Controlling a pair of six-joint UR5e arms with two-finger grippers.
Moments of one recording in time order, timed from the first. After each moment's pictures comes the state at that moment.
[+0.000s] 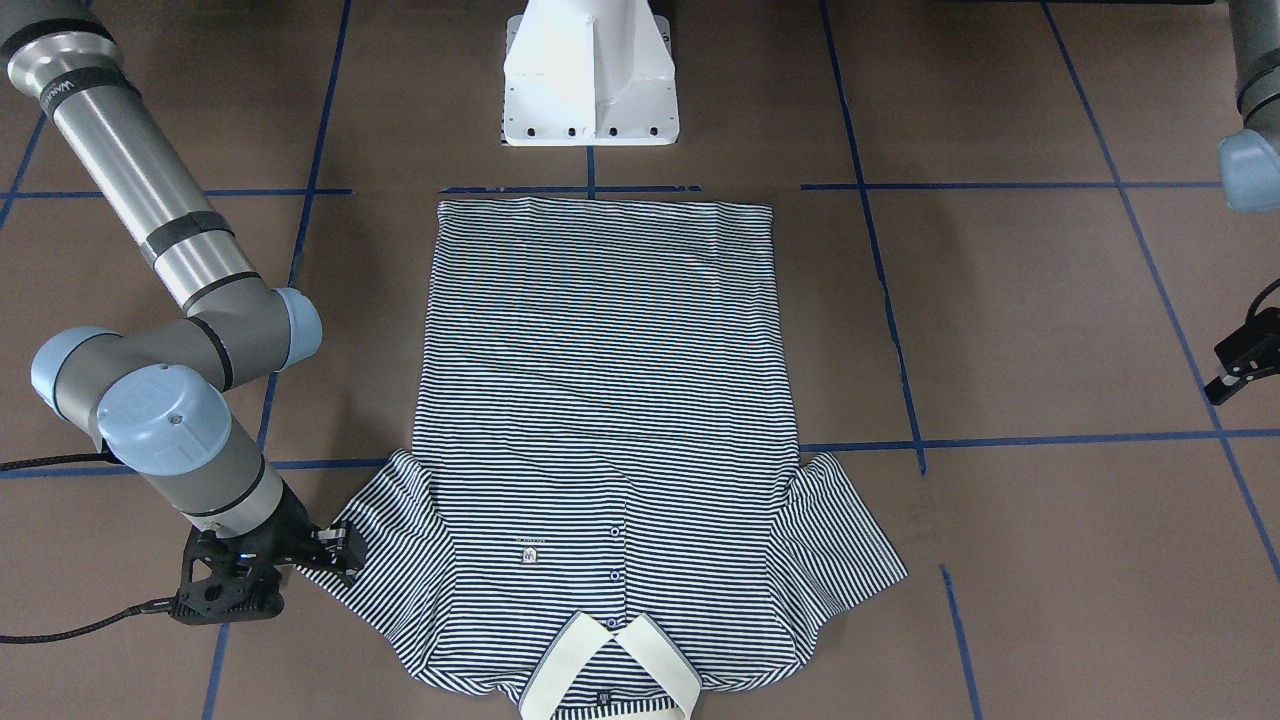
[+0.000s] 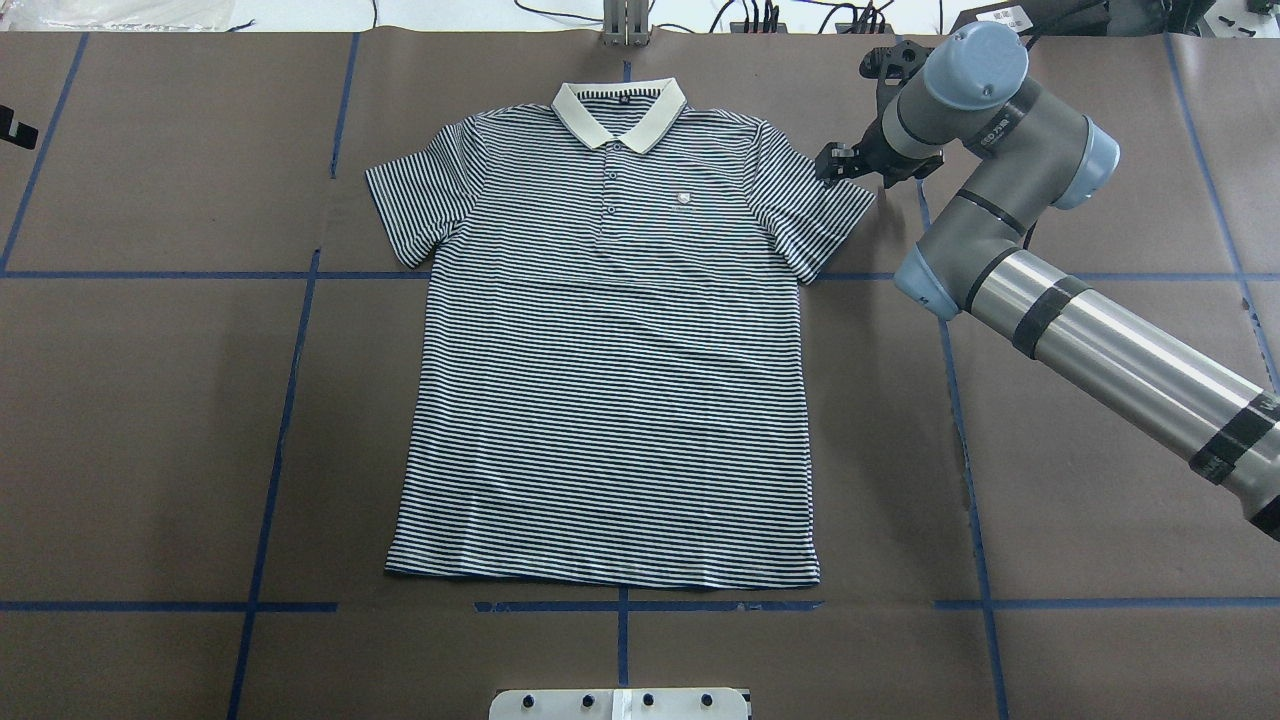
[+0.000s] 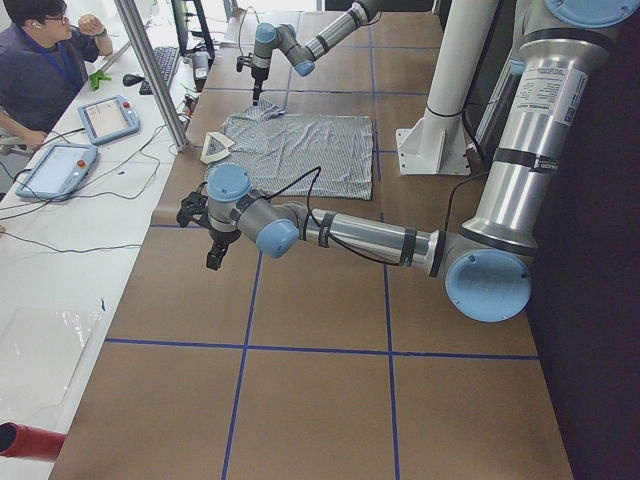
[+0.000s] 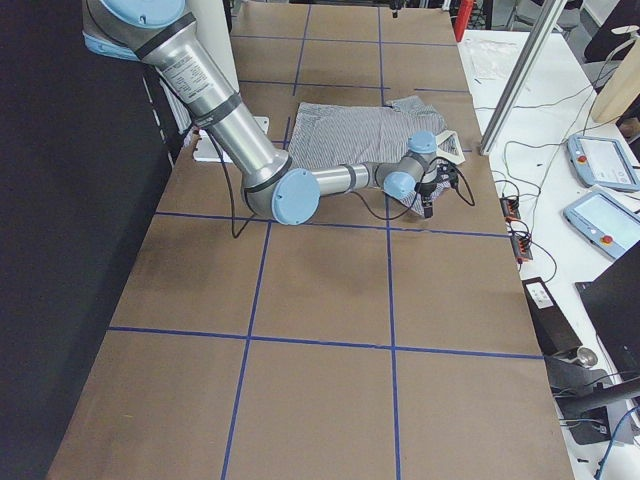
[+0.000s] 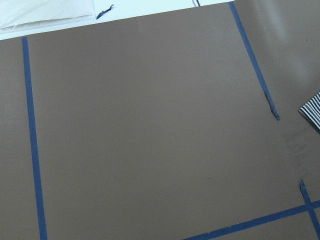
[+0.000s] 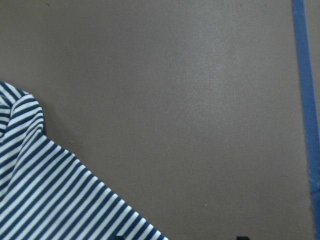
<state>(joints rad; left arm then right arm) -1.36 -1.80 -1.51 -2.06 -2.32 -0.38 0.90 -0.84 0.95 -0.91 1.95 0.92</state>
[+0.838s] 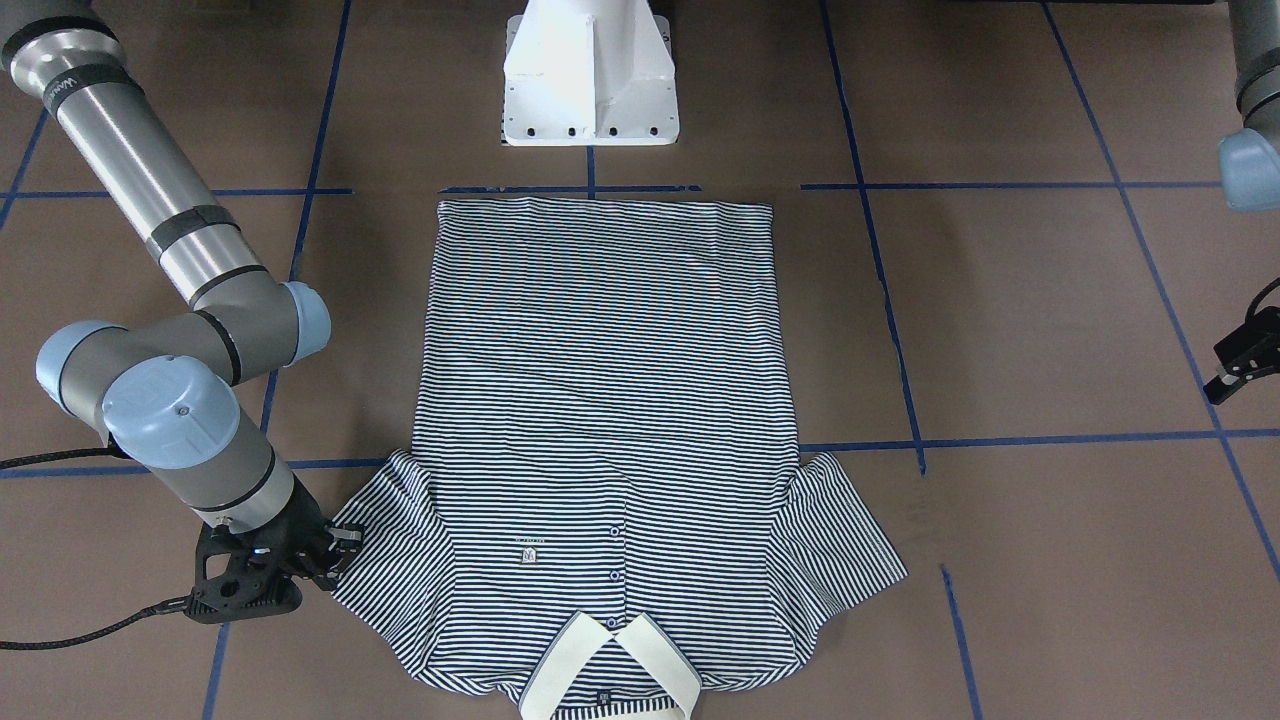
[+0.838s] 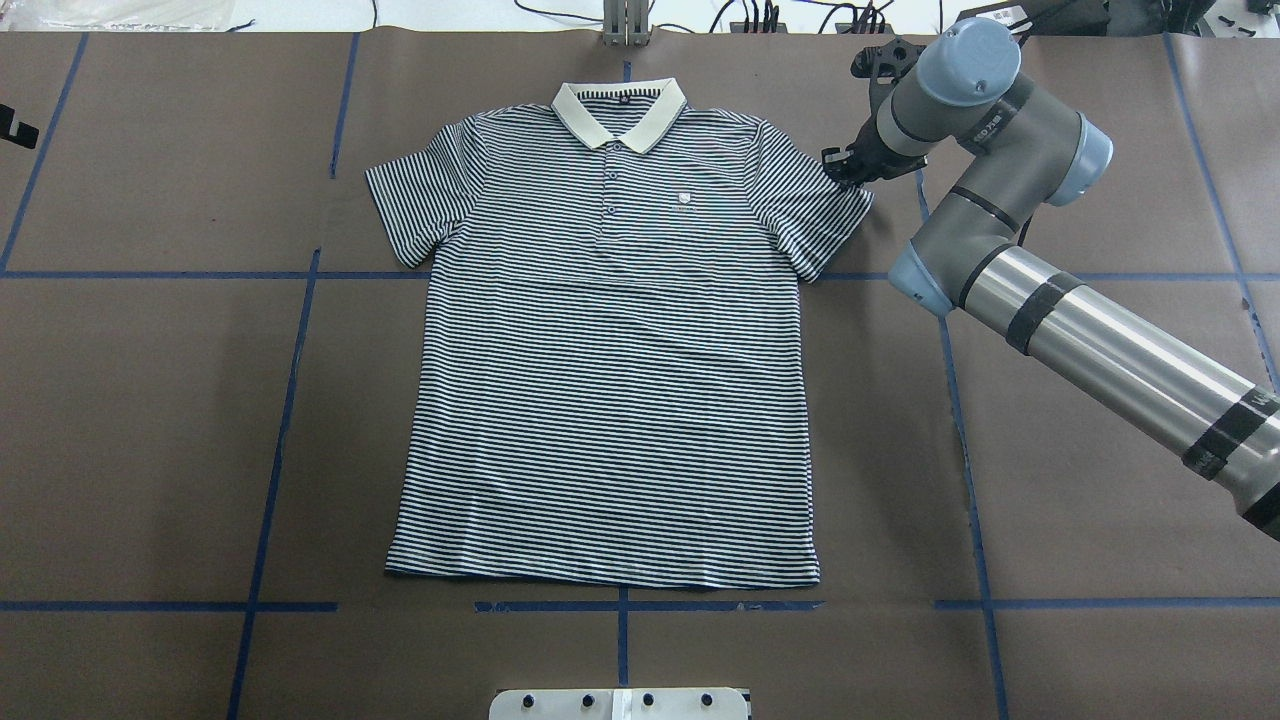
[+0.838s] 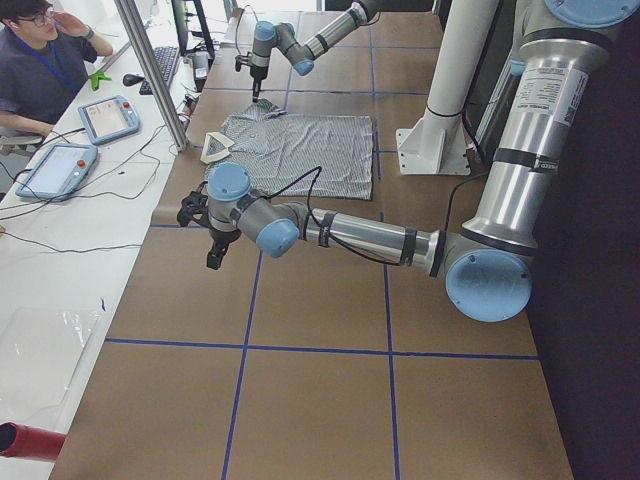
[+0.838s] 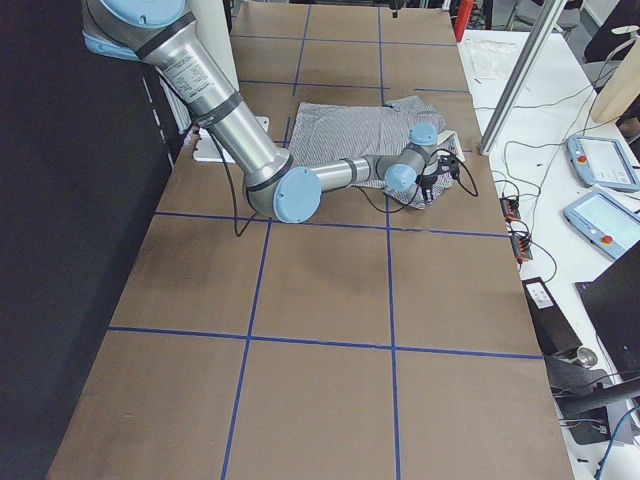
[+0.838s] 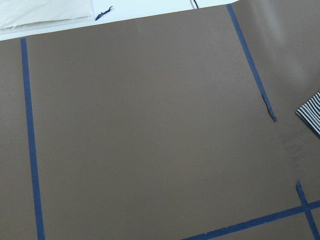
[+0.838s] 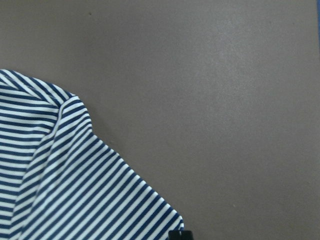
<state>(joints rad) -1.36 -1.80 -1.51 -2.06 -2.32 -0.38 0.90 -0.83 1.02 -0.97 1.97 0.88</state>
